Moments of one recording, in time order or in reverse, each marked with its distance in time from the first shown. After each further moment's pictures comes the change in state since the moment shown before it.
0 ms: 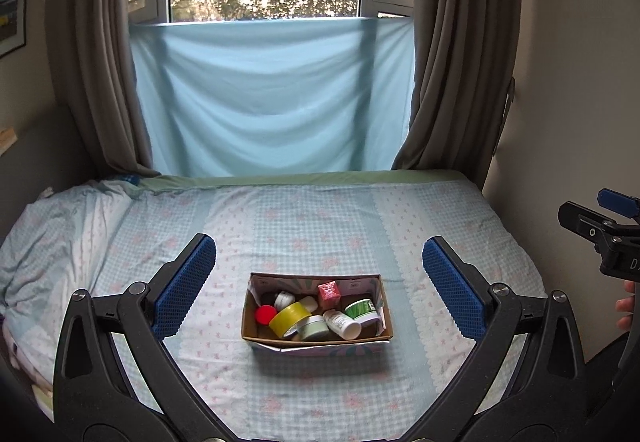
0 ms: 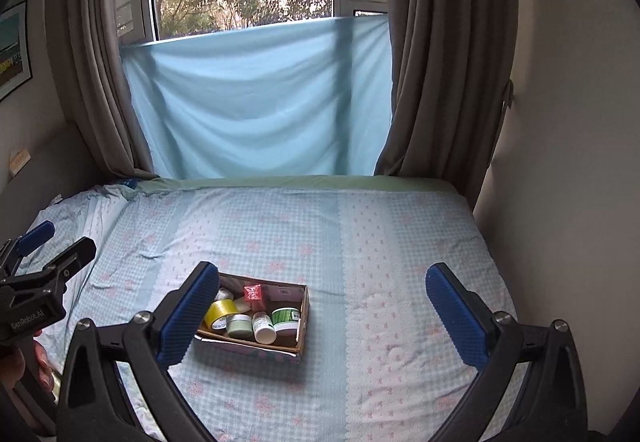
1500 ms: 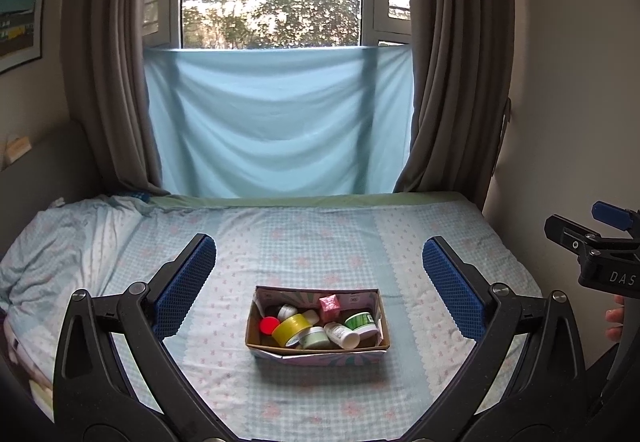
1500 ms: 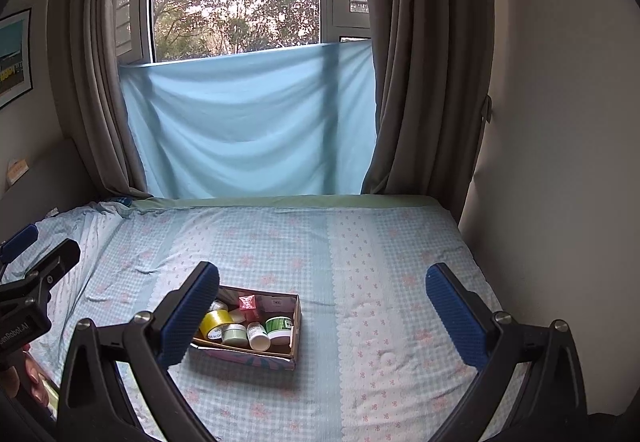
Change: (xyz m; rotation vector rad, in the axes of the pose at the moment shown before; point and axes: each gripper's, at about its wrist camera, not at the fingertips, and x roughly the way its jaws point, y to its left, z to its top) left arm -0.043 -0.013 -0.011 -0.007 -0.095 0.036; right arm -0.031 -0.004 -0.018 0.015 -0.066 -0.020
